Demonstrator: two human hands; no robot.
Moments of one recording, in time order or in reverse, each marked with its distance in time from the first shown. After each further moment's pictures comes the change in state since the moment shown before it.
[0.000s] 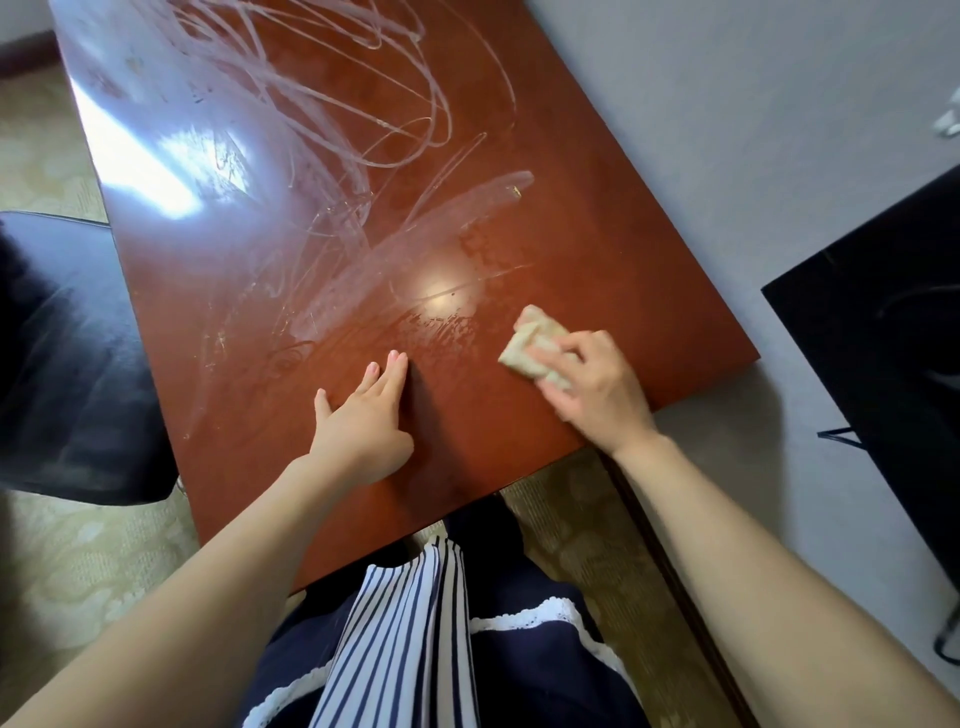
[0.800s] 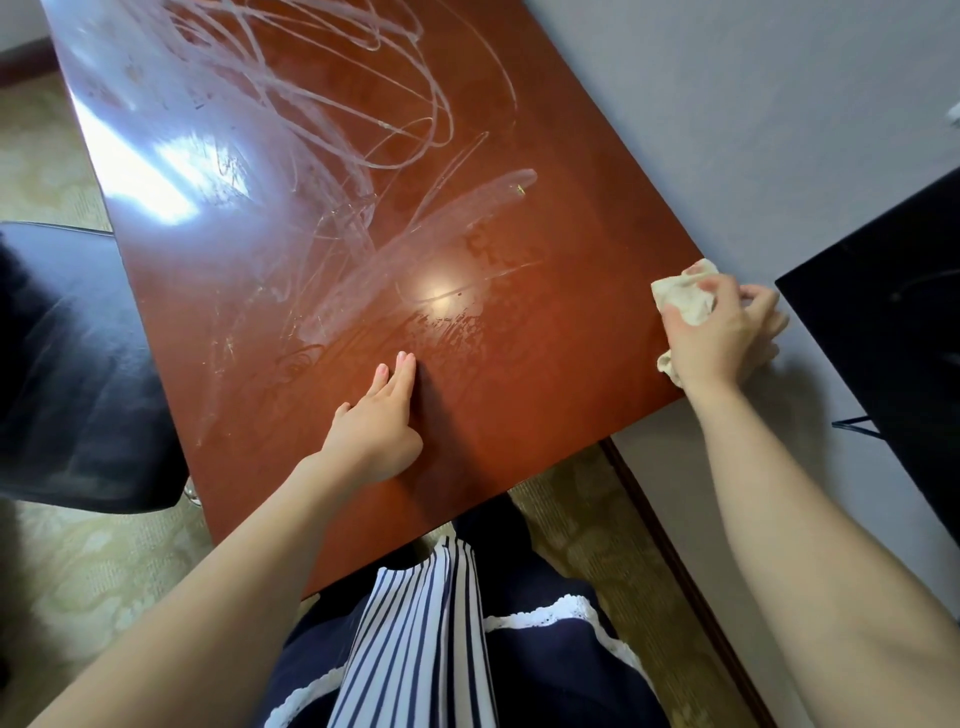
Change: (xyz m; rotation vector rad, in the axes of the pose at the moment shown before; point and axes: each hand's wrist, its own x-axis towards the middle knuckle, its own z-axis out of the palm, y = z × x) left_hand -0.003 -0.001 -0.010 -0.077 -0.054 0.029; right_hand 0.018 0.047 -0.042 -0.207 0.250 0.999
